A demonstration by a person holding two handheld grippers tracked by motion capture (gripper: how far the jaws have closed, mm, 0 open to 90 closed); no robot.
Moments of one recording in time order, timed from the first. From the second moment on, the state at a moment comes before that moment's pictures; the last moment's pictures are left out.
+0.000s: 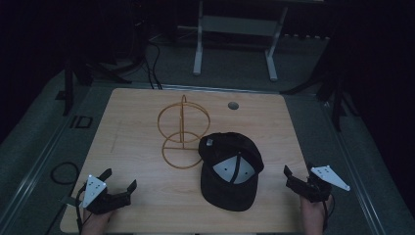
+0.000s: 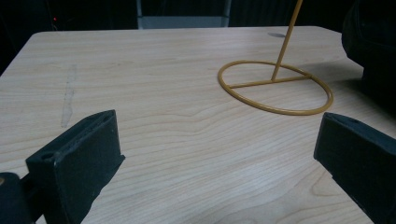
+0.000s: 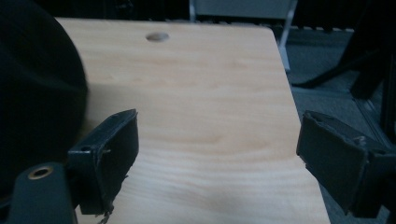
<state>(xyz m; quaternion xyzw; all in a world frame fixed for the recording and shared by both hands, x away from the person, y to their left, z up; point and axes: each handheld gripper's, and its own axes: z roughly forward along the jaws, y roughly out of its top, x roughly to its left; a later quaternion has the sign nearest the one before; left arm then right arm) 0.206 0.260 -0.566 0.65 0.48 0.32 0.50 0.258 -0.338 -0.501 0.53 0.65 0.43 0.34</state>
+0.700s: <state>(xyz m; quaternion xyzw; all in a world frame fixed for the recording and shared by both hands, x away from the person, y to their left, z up) 0.204 0.245 -0.560 0.69 0.46 0.30 0.47 0.269 -0.251 -0.439 0.40 0.74 0.47 0.27</state>
